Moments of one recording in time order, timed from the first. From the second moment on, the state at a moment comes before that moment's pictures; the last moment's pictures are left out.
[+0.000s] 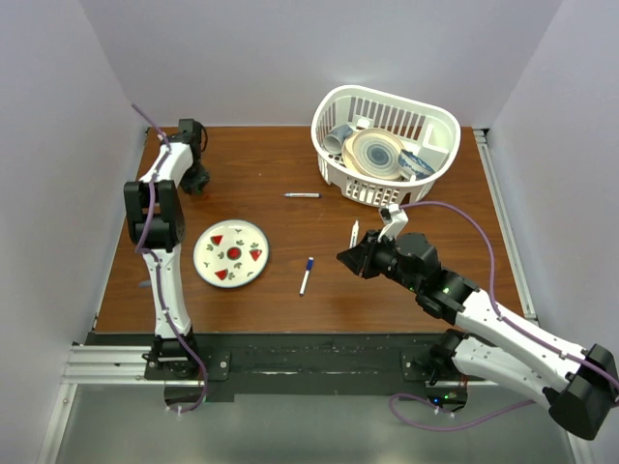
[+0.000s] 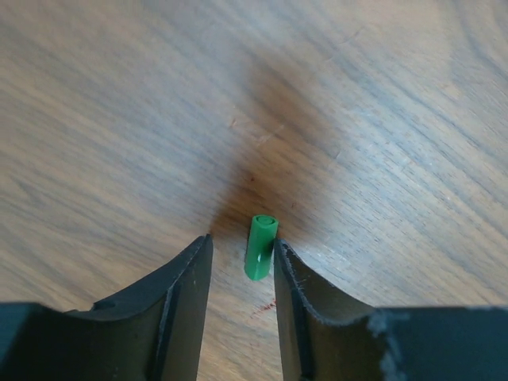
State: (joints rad) left arm 0.05 2.35 1.97 -0.81 -0.33 -0.54; right arm 0.79 0.85 0.58 -0.08 0.01 0.67
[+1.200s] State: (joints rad) left arm 0.03 2.17 1.68 -0.66 -0.25 -0.42; right arm 0.79 0.83 0.59 -0.11 0.00 0.67
